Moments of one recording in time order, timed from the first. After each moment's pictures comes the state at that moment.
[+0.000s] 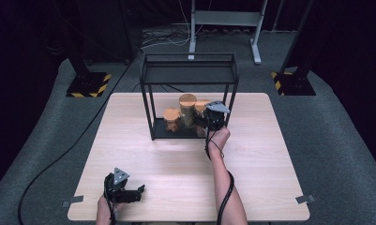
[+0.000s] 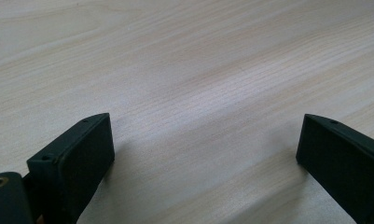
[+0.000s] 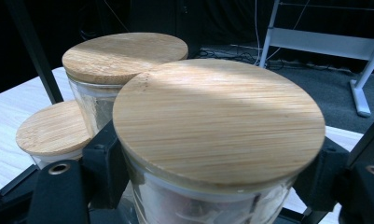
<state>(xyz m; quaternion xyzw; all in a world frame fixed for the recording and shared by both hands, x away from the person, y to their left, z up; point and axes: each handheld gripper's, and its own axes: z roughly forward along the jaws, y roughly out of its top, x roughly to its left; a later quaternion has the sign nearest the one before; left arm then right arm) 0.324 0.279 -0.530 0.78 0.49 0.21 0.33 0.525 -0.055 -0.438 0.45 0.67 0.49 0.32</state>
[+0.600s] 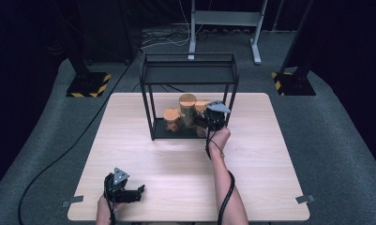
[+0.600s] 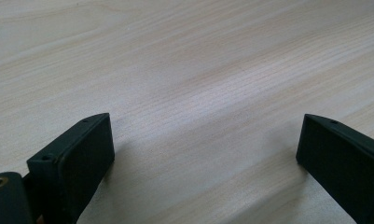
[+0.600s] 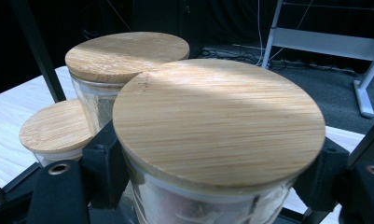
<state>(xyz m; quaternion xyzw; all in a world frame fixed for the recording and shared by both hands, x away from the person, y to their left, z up) 0.324 0.279 -0.530 0.78 0.49 0.21 0.33 0.525 -0.056 -0.437 0.45 0.68 0.49 0.32</state>
